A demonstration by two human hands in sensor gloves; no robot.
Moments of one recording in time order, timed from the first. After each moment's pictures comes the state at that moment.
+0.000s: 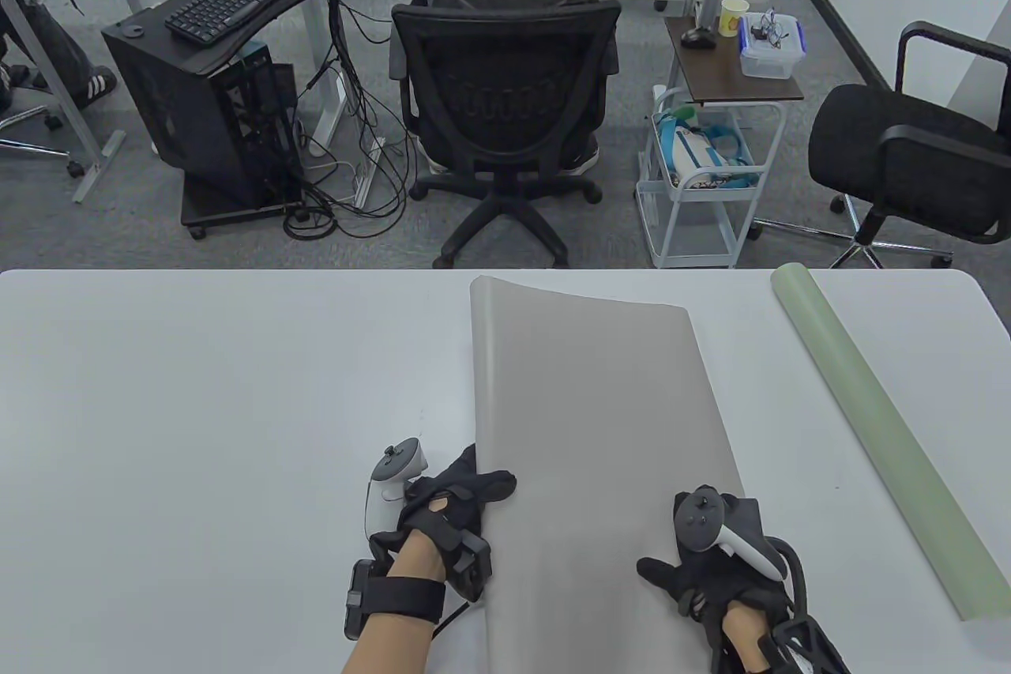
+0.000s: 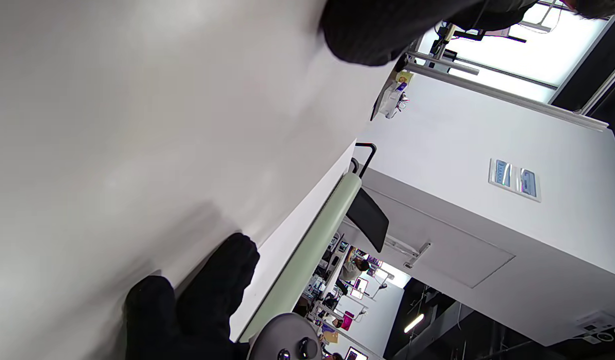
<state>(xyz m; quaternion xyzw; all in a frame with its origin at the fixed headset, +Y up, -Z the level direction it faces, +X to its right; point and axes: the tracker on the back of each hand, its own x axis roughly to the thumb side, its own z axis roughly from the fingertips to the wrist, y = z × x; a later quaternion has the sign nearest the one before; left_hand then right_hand) -0.117 -0.808 -0.374 -0.34 -0.02 0.75 0.57 0.227 -0.804 -0.312 -0.04 0.28 0.95 0.10</state>
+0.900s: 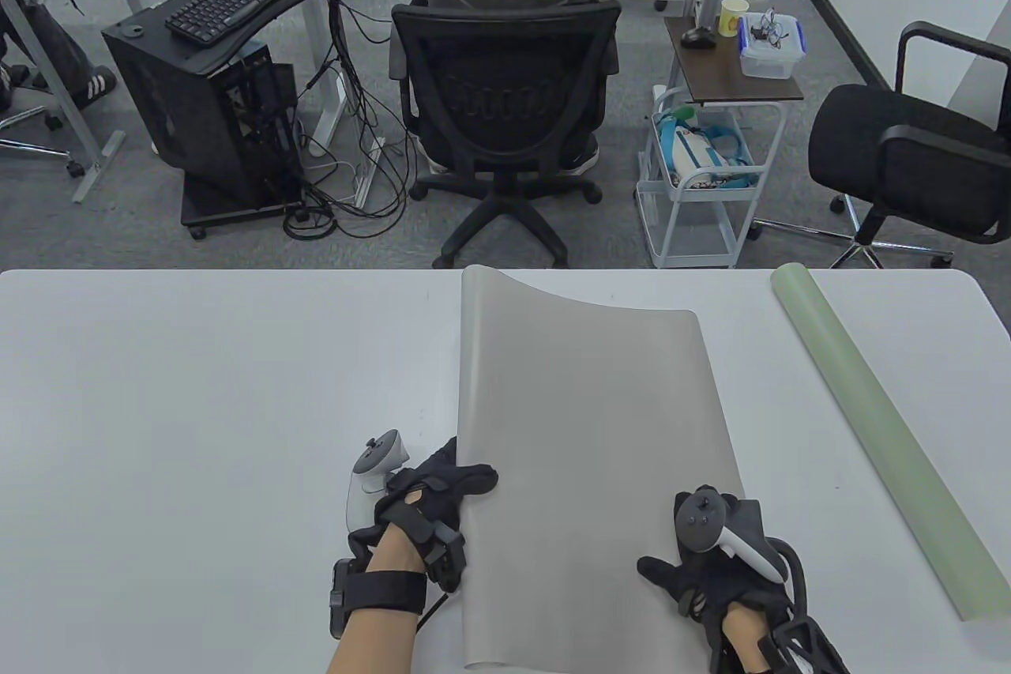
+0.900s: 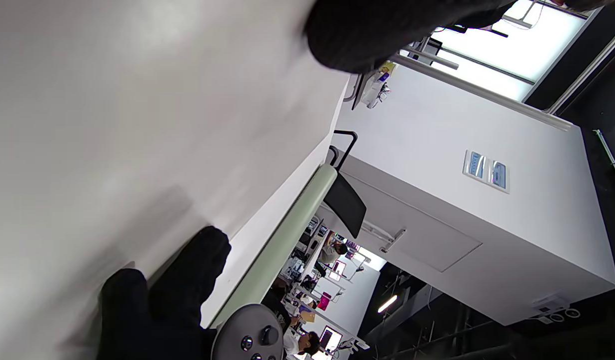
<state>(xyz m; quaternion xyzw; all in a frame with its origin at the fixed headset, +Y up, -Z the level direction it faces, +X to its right) -0.137 -0.800 -0.382 -0.34 -0.05 0.77 0.54 0.229 -0.805 -0.312 -0.04 0.28 0.96 0.10</state>
